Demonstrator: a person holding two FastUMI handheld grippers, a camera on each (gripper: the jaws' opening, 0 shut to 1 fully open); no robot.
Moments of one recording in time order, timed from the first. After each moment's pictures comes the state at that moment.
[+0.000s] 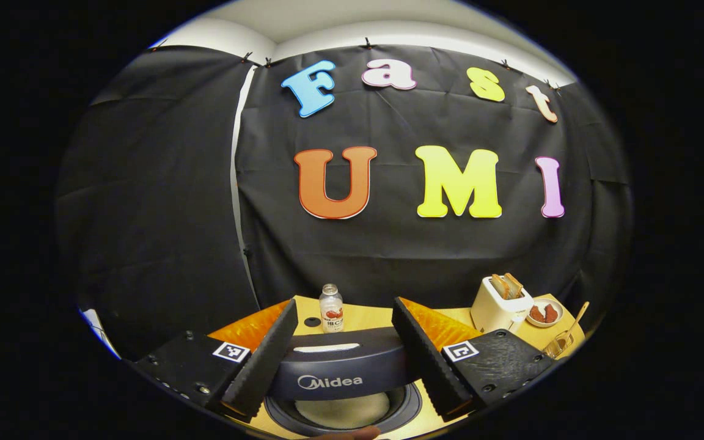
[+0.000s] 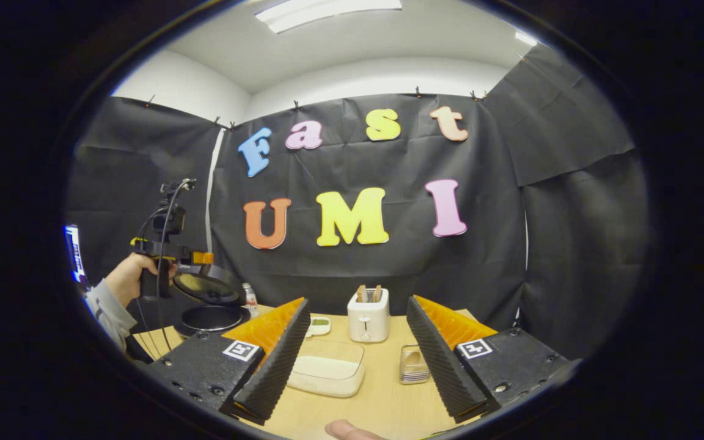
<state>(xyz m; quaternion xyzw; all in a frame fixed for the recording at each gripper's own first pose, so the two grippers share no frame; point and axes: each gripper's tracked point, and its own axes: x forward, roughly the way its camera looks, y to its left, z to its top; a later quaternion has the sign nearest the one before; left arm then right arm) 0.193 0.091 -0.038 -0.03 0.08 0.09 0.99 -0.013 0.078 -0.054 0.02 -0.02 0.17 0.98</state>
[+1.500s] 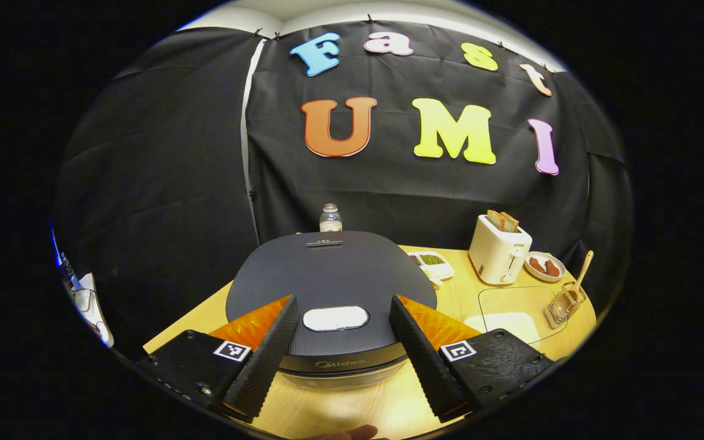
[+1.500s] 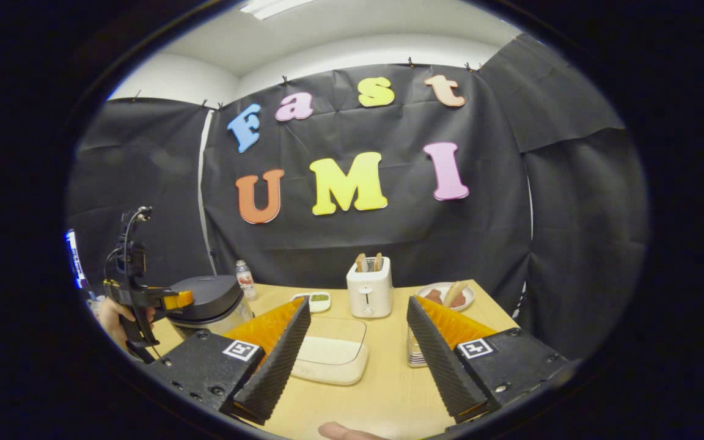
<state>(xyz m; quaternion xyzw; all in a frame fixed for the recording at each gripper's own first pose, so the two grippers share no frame) 0.111 0.061 -0.167 -0.04 0.17 0.10 0.98 0.027 0.083 -0.115 0.04 0.06 0.17 0.98</state>
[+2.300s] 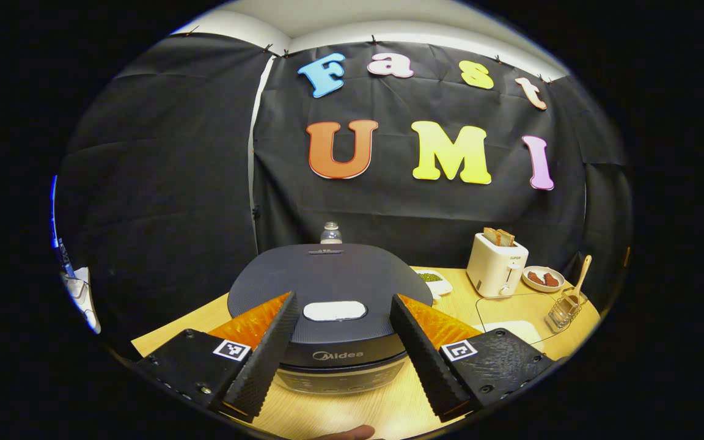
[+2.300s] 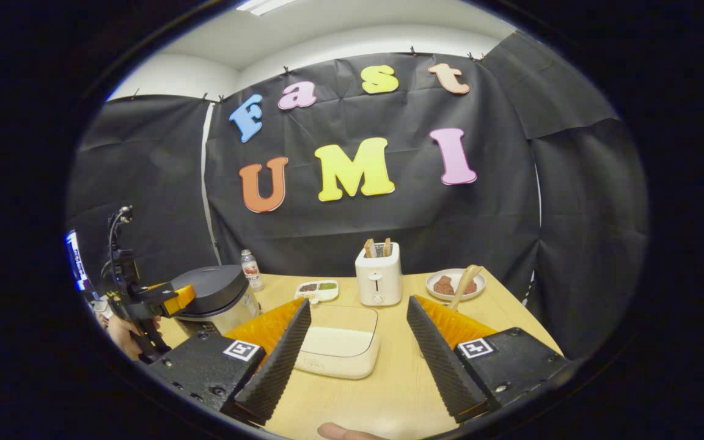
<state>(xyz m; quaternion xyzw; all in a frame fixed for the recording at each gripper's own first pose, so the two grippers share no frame) 0.104 0.058 -0.173 -0.04 0.08 0.10 0.99 0.029 0.105 -0.139 0.04 0.08 0.18 0.98</state>
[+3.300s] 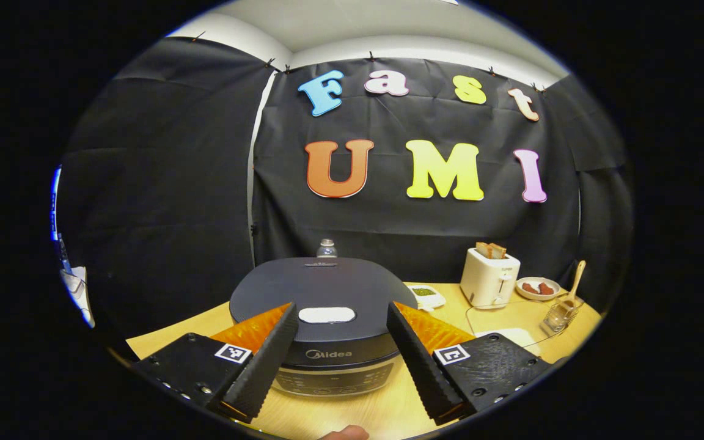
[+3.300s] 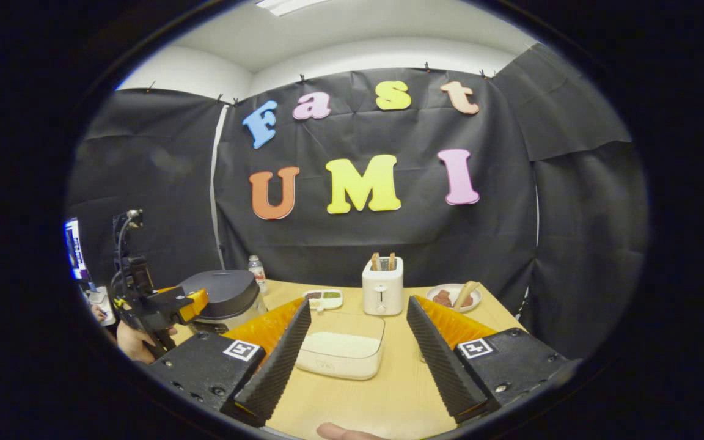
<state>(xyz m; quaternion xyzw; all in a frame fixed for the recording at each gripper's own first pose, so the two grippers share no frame) 0.080 0.047 -0.140 -0.06 0.02 0.09 0.99 -0.013 0.117 -0.107 0.01 0.05 0.18 0.98</state>
